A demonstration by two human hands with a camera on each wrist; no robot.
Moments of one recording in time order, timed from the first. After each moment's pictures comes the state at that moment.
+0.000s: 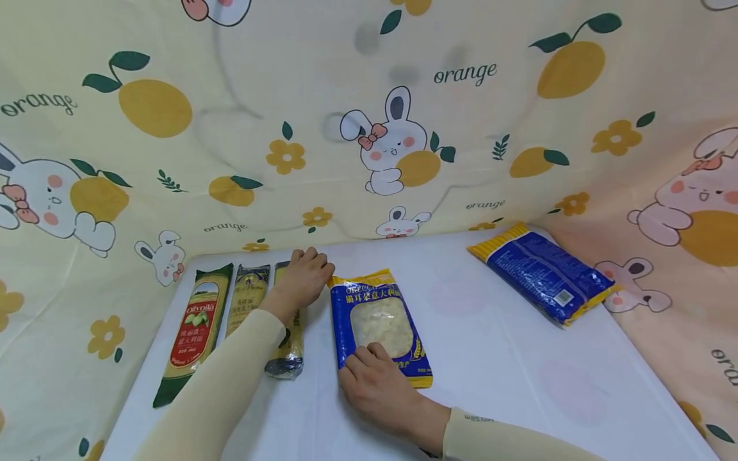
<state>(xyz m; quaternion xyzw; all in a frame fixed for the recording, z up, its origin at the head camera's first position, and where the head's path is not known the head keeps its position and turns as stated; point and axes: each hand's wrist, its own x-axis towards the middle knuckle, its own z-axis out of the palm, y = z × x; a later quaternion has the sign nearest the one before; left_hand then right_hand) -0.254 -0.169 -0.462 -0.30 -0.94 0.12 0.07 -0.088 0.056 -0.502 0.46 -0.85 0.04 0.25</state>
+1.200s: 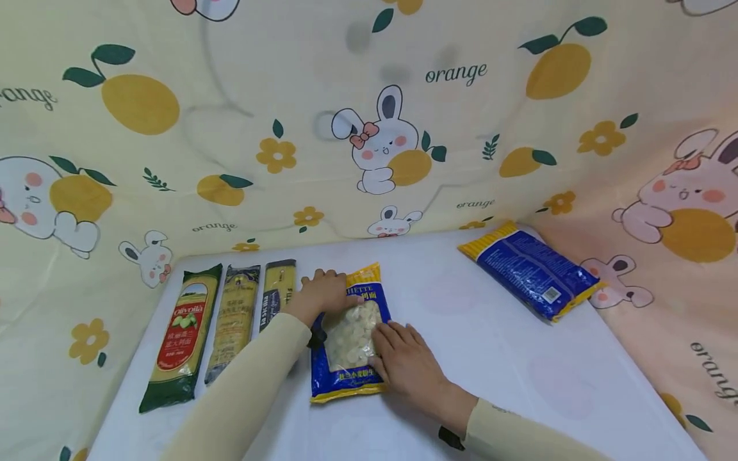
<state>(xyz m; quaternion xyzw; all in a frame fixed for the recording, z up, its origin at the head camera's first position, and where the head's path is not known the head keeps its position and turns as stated) -0.239 -0.096 -0.458 -0.12 -0.98 -0.05 -0.17 -0.105 0.106 -0.511 0.29 -0.95 0.07 0.08</state>
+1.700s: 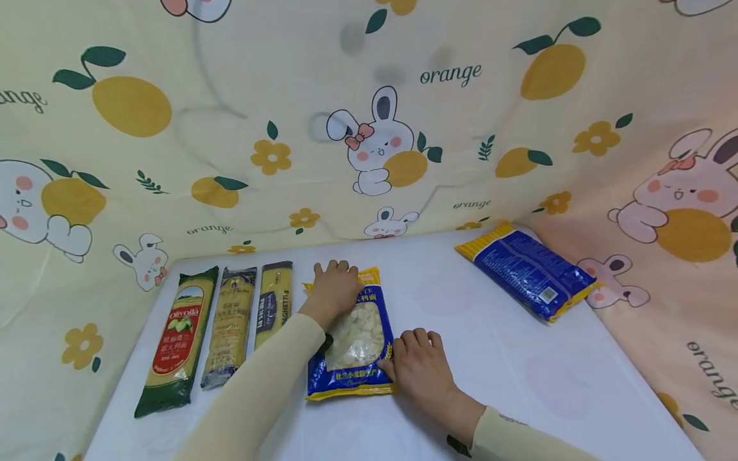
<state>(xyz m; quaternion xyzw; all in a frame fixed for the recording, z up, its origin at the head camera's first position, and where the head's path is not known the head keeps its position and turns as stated) -0.250 -0.070 -0.476 -0.16 -0.98 0.01 -0.07 -0.100 0.127 -0.522 0.25 -0.94 0.00 0.23</state>
